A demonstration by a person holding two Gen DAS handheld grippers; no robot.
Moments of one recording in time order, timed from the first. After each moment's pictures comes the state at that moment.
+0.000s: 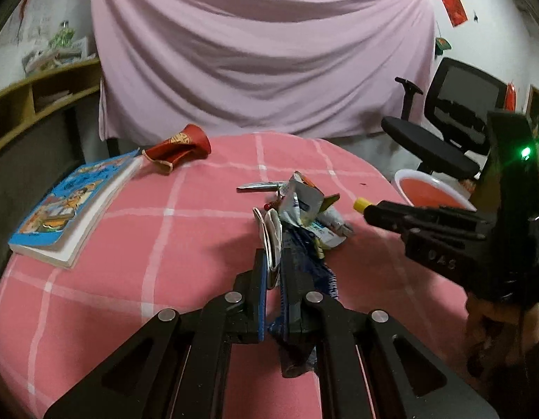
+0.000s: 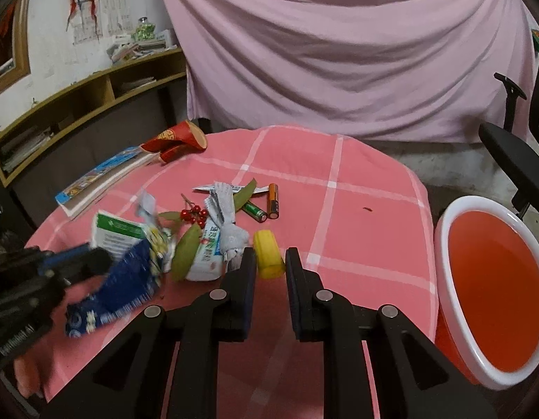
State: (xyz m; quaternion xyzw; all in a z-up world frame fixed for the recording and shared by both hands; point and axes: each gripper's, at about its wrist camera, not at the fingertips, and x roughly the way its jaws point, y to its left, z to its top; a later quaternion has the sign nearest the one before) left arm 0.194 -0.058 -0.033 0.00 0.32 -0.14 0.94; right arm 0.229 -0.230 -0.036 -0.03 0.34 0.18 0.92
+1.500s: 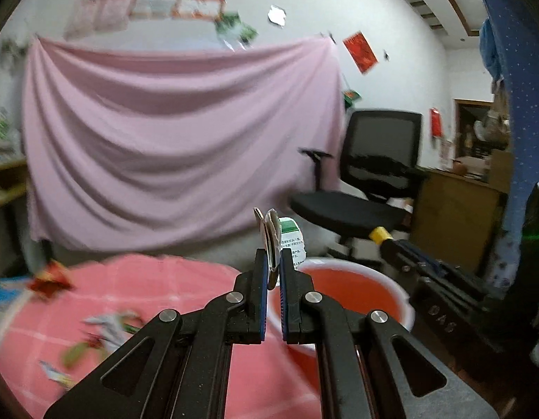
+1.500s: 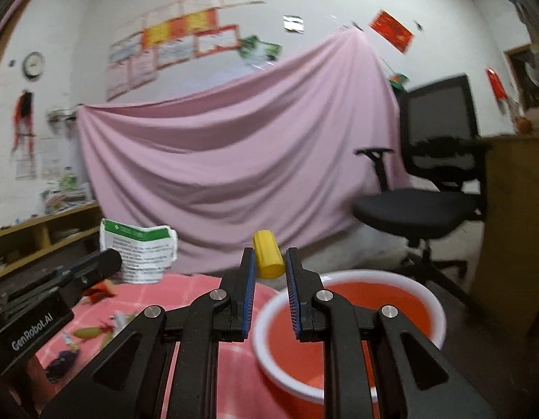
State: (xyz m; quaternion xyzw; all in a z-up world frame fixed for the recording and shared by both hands) left arm 0.187 -0.228 0.032 0.00 0.15 -0.30 0.94; right arm 0.143 -0.386 0.017 0.10 0.08 -0.03 0.99
